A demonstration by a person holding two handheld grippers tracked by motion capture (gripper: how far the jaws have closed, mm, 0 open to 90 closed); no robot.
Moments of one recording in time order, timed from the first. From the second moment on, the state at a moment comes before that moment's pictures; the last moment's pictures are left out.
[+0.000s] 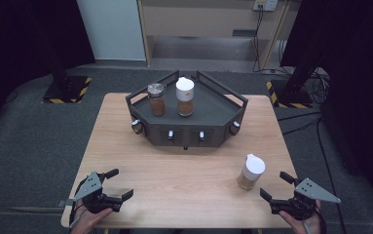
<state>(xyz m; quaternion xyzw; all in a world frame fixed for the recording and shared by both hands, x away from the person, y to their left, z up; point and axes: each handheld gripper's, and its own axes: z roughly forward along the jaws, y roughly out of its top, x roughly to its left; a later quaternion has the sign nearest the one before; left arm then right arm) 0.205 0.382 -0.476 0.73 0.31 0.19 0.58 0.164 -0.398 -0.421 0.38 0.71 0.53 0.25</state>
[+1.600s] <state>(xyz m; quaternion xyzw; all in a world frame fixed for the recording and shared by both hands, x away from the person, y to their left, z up) 0.202 0.382 -0.475 0.73 0.31 0.20 0.57 0.231 -0.352 -0.403 0.41 0.75 0.48 0.21</state>
